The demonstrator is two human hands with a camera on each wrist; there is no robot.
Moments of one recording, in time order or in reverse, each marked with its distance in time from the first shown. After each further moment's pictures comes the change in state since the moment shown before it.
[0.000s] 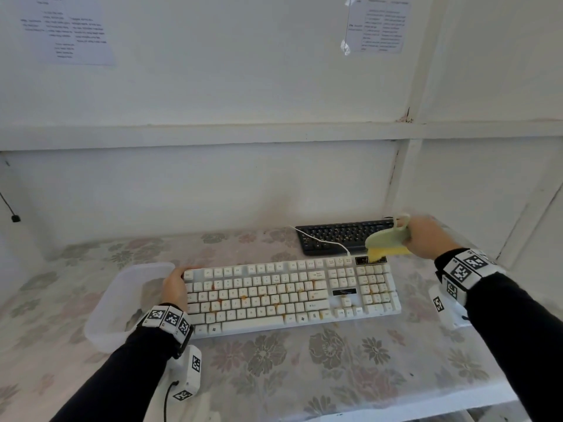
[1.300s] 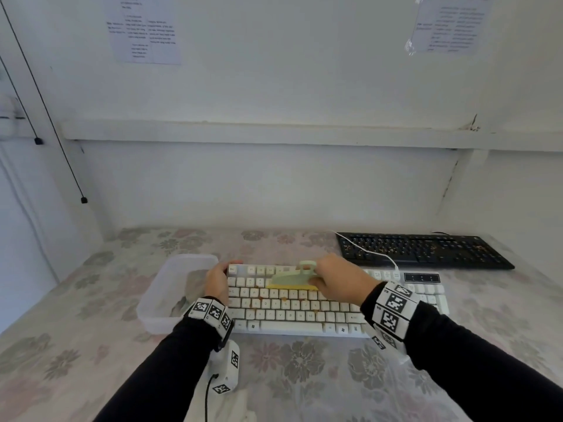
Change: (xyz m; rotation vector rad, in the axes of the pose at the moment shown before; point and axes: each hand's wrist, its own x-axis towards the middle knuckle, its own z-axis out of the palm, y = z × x) left_hand -0.015 0.011 -0.001 -0.118 -0.047 -0.040; right_hand -0.022 -0.196 0.053 0.111 -0.143 -0.725
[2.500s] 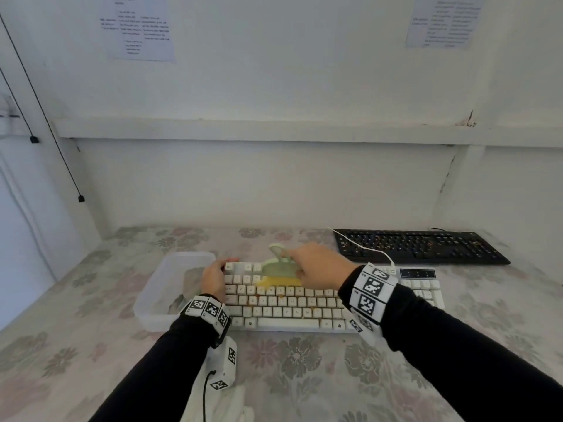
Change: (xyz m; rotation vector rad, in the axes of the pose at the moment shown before) left_hand 0.013 -0.006 0.001 0.068 0.019 0.132; right_hand 0.006 -0.036 -0.030 0.034 -0.101 -0.059
